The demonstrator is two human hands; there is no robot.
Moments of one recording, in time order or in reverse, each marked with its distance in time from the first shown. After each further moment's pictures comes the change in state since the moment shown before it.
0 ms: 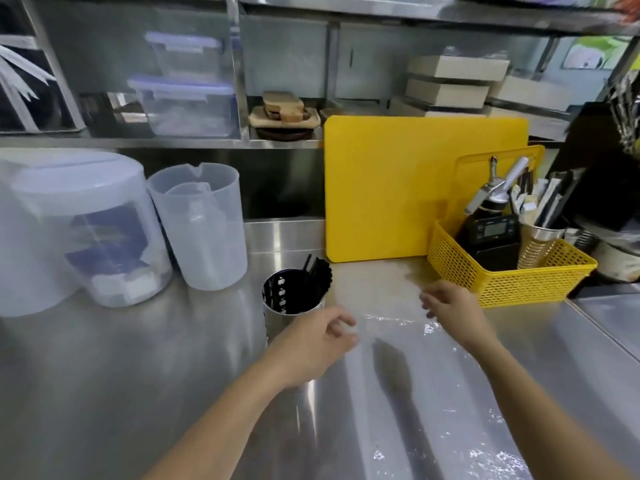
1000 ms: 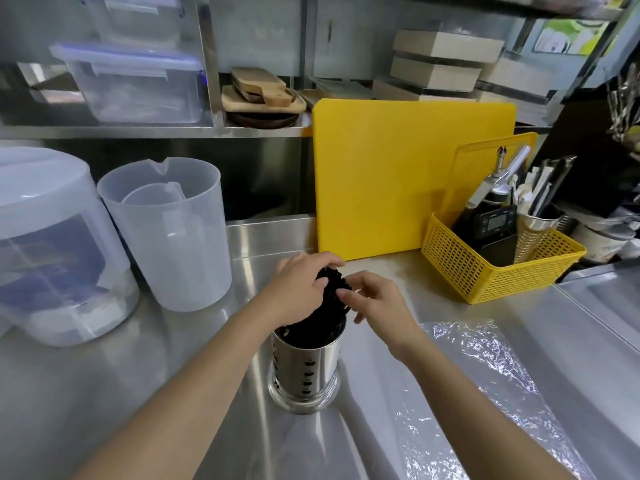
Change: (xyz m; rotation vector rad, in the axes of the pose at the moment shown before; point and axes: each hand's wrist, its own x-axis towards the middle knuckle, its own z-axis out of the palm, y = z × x) left_hand 0.104 -0.038 -0.075 0.239 -0.007 0.169; right_hand 0.004 -0.100 0.104 0.429 -0.178 -0.036
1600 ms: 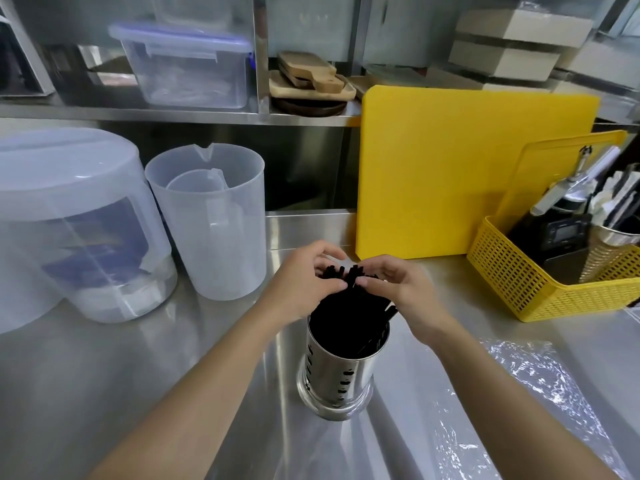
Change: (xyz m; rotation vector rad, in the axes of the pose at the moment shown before) left_hand -0.009 -0.031 -0.023 -0.425 0.155 -0.144; right_hand 0.038 -0.010 0.015 0.120 -0.145 0.002
